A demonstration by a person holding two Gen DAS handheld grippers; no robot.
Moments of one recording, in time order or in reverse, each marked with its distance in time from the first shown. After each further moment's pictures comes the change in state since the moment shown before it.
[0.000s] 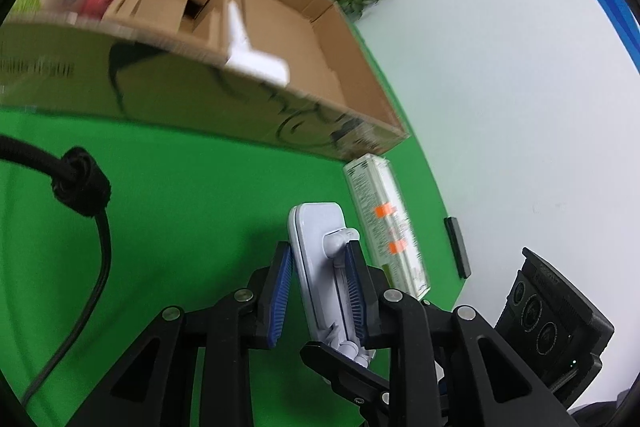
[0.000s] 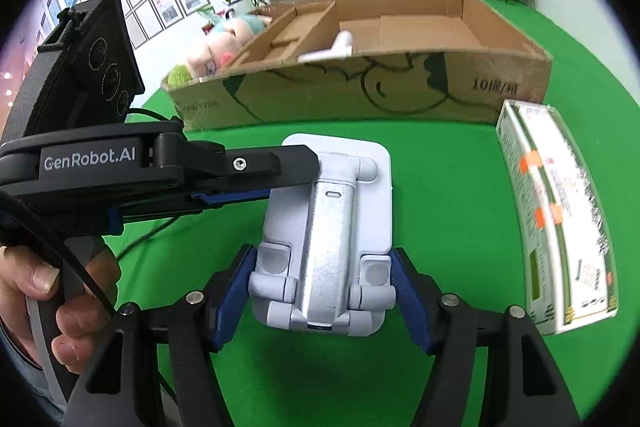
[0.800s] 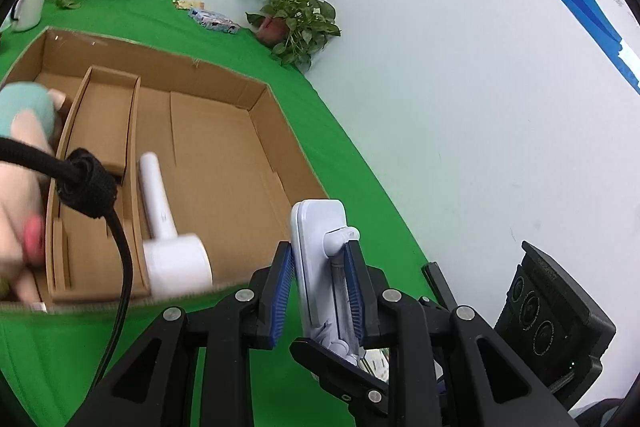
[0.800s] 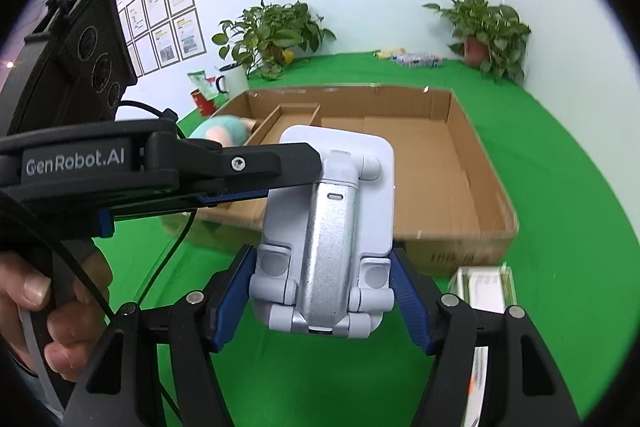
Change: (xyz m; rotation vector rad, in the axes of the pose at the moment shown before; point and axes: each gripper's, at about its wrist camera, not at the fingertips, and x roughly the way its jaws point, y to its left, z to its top) left arm -0.015 -0.068 0.117 0.191 -0.126 -0.038; right arm -0.016 -0.016 0.104 -0.073 -0.180 -0.078
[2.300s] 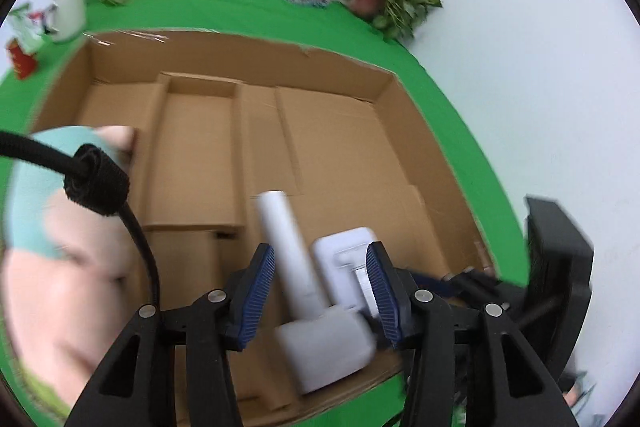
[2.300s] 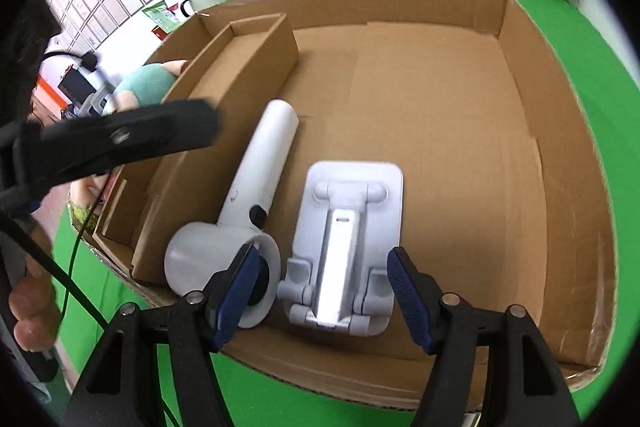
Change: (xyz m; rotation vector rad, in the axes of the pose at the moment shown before) left arm 0.059 0.087 0.068 -0.016 0.125 0.393; right arm 0.140 -0.047 0.036 0.021 0.389 0.103
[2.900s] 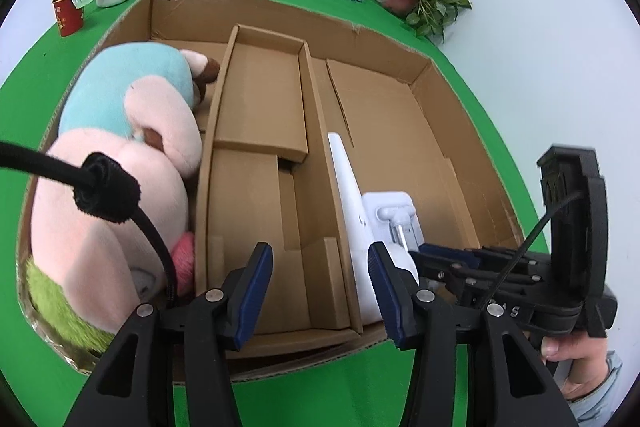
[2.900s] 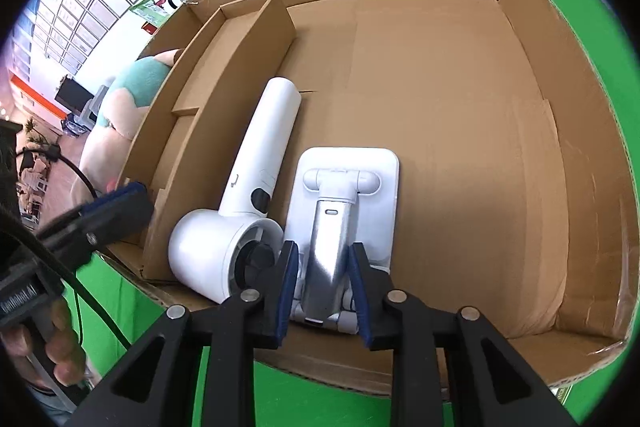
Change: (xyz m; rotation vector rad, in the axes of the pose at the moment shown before) left arm -0.007 0.030 -0.048 -0.068 0.029 0.052; right arm 0.007 -0.004 -0.005 0.108 0.107 0.065
